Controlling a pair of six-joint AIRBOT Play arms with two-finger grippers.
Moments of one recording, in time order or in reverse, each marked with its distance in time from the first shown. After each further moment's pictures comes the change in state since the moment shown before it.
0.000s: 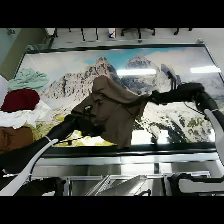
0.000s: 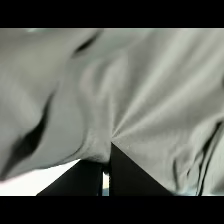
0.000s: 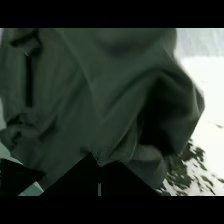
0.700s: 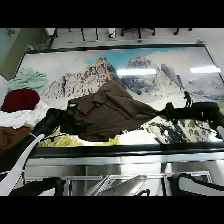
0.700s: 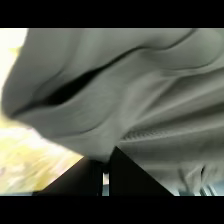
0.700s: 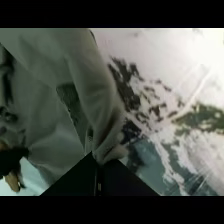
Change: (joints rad) left arm 0.199 0.032 0.003 0.246 0.198 0.182; right arm -0.189 0.128 -0.373 0.011 -0.037 0.109
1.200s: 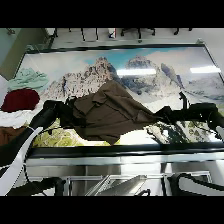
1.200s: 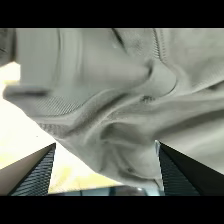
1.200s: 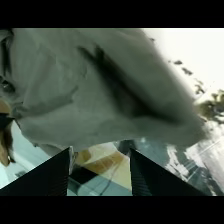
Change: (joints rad) left arm 0.056 -0.034 0.151 -0.062 0.091 0.030; right arm -0.013 -0.001 0.031 -0.020 -0.097 -0.107
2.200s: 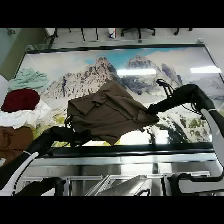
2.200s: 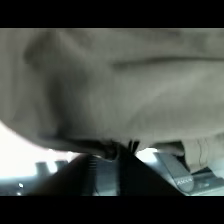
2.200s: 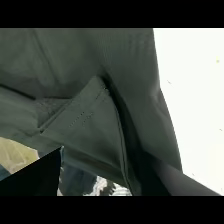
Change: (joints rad) left arm -0.021 0.203 -0.480 -0.503 -0.377 -0.013; right arm 0.274 -0.167 0.346 -0.370 0.039 -0.242
